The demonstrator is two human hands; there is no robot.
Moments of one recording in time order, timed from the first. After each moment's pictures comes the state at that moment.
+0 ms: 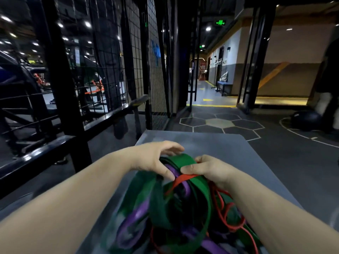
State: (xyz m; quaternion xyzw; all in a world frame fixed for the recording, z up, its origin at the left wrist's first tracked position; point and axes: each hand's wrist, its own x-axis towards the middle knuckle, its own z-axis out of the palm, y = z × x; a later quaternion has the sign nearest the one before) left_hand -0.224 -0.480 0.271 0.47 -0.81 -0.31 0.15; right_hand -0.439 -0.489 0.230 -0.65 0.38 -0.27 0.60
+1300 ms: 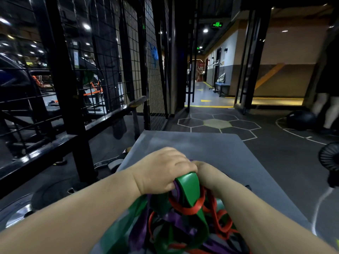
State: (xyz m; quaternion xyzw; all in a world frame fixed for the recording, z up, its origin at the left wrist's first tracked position) left_hand -0.260 -0.429 0.252 0.23 -0.94 0.20 0.17; right_hand -0.436 -0.467 0.209 -0.69 0.52 -0.27 0.42
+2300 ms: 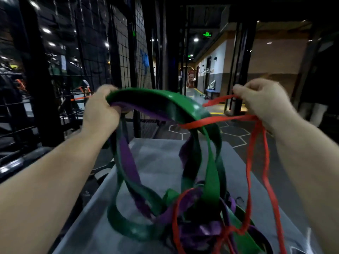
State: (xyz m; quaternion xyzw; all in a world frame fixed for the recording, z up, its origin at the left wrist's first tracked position) left_hand -0.198 -0.494 0.349 0.55 -0.59 0.09 0.58; right_hand -0.536 -0.485 0.389 -0.63 0.54 -0.55 0.04
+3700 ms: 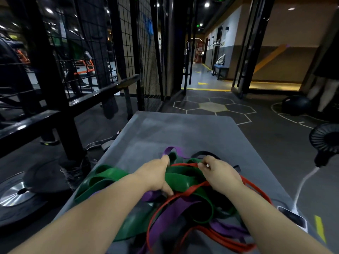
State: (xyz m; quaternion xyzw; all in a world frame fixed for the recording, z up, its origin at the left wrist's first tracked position) left_hand -0.289 -0.458 0.153 0.63 -0.76 -0.17 0.03; right_hand -0.500 -0.451 0.160 -0.73 0.65 -0.18 0.13
